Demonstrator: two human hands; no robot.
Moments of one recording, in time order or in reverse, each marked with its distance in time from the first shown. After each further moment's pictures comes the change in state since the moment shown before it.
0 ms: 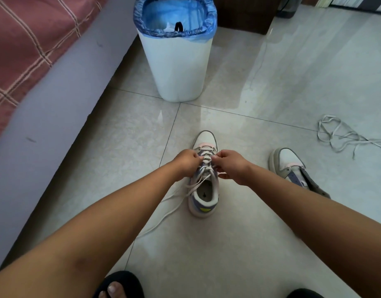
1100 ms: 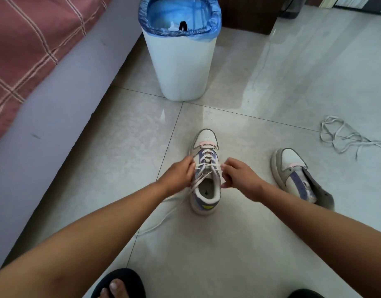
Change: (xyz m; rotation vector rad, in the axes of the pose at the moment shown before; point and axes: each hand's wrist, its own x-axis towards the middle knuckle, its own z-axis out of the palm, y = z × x) left_hand -0.034 -0.036 -0.007 0.412 0.038 0.358; right_hand -0.027 0.025 -0.004 -0.010 -0.065 -0.145
